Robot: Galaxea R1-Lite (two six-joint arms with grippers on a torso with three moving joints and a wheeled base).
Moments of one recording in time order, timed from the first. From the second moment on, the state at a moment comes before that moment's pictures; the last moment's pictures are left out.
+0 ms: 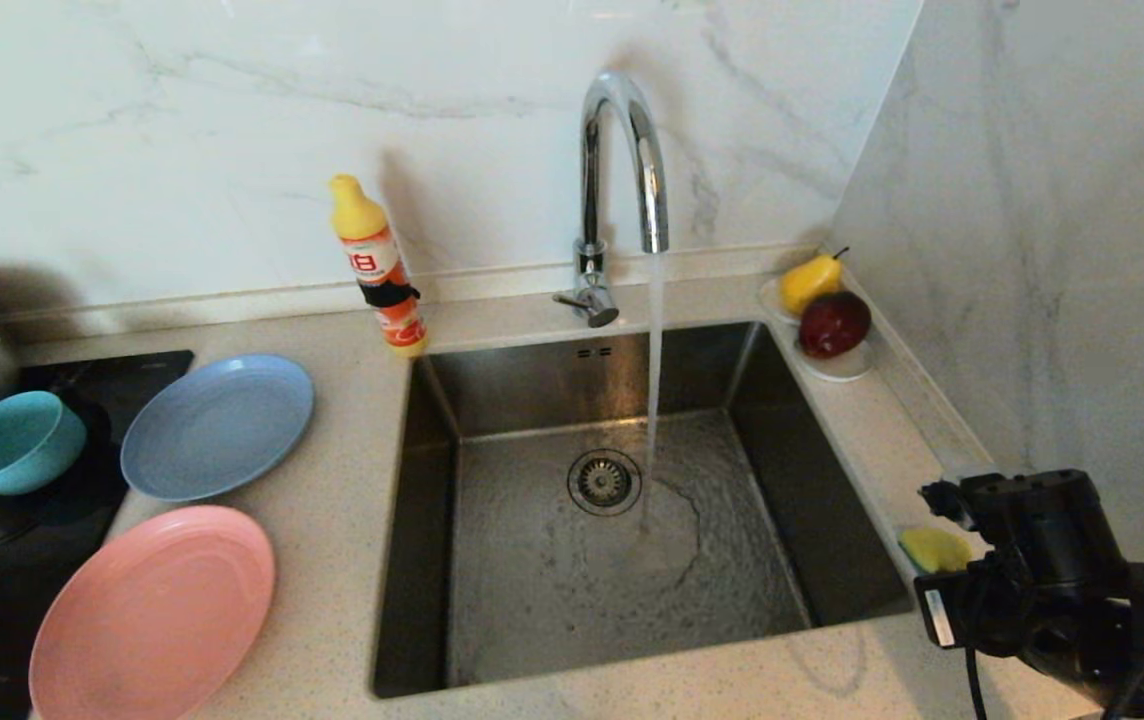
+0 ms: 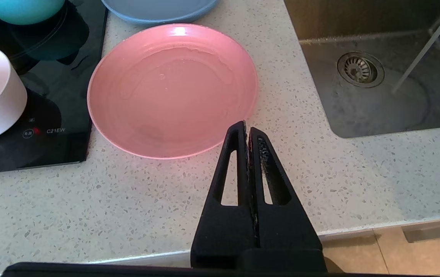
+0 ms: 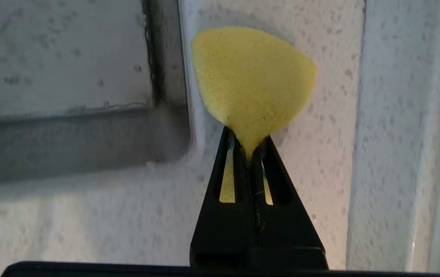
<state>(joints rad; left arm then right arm) 0.00 0.00 -0.02 0.06 -0.01 0.04 0.31 1.68 -0.49 -0.47 -0.46 0.10</state>
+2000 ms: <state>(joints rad) 0.00 0.00 -0.02 0.06 -0.01 0.03 0.27 1.71 -0.60 -0.41 -0.42 0.12</state>
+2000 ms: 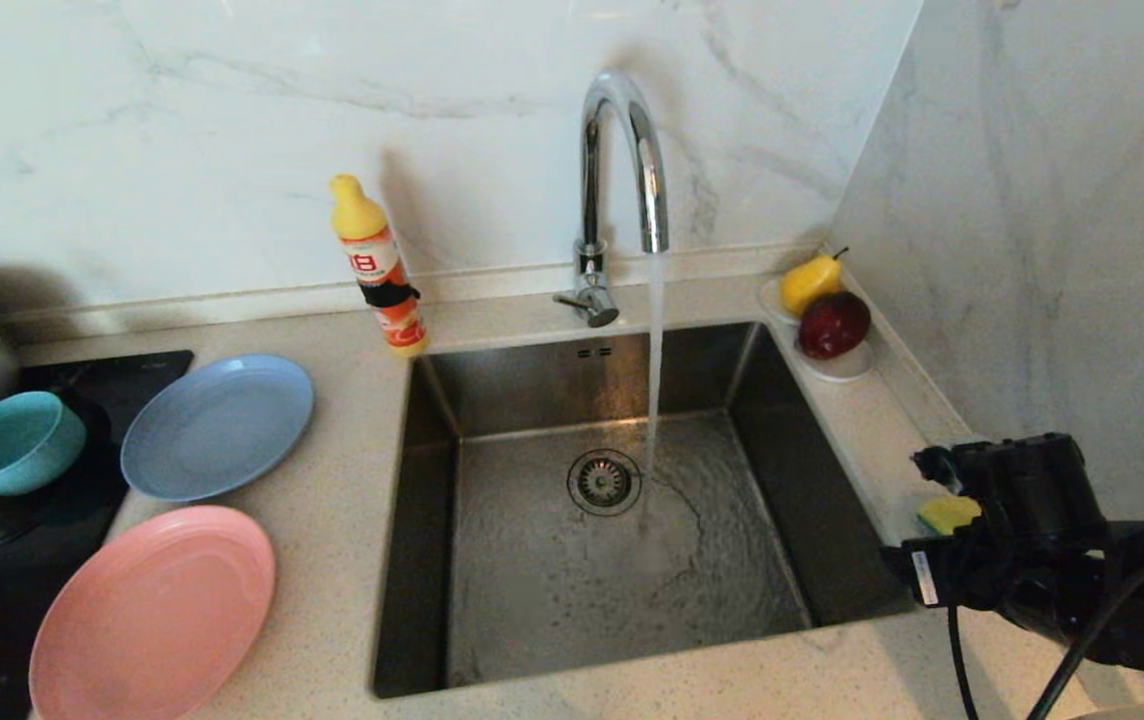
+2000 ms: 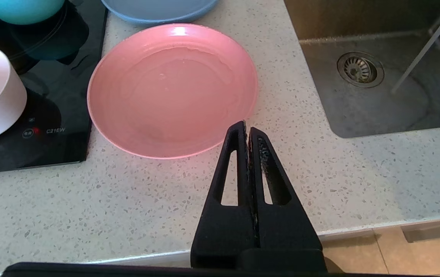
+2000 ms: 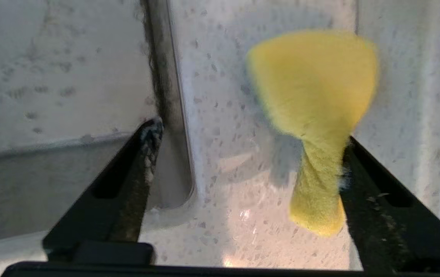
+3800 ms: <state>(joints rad) 0.00 0.00 -0.02 0.06 -0.01 0.04 0.29 1.59 -0.70 -0.28 -0.36 0.24</state>
